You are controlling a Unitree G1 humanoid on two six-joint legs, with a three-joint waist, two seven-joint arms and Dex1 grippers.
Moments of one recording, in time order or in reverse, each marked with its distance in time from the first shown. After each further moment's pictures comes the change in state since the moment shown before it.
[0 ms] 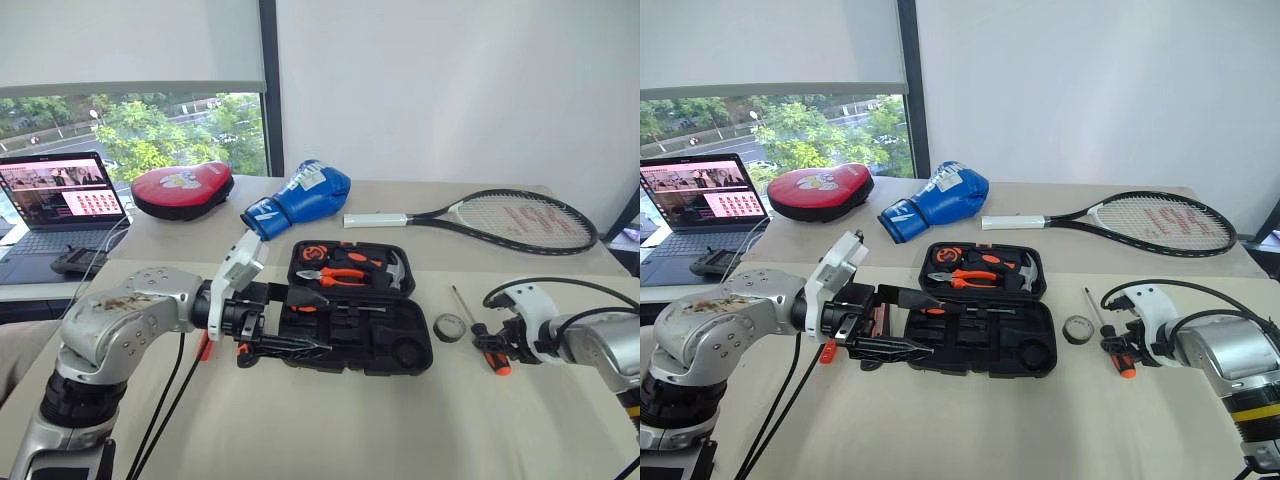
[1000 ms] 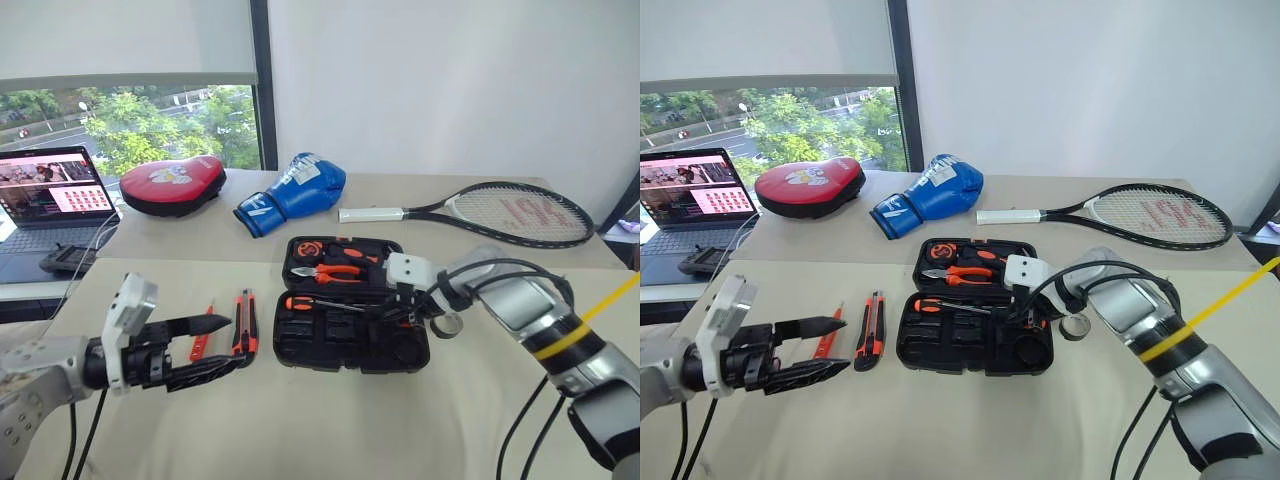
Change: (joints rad) left arm 0.658 0.177 0.468 -0.099 -0.065 -0.152 0.046; right arm -0.490 0.233 0.481 0.182 -0.386 -0.618 0.664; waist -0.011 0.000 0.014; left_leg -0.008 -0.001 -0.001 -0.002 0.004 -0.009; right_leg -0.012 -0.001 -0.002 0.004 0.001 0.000
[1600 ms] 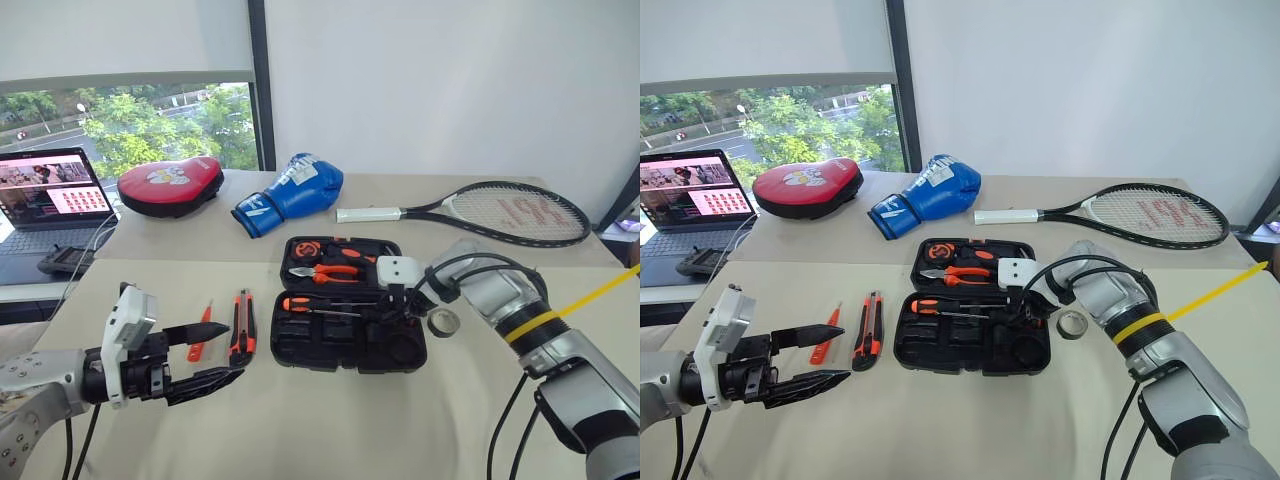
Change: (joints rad) left arm 0.030 -0.010 -0.009 -0.035 0.002 -0.043 0.038; right arm -0.045 0.084 -0.051 0.159 -0.124 -0.162 0.126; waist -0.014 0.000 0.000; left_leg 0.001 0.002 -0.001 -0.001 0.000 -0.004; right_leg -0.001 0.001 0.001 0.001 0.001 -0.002
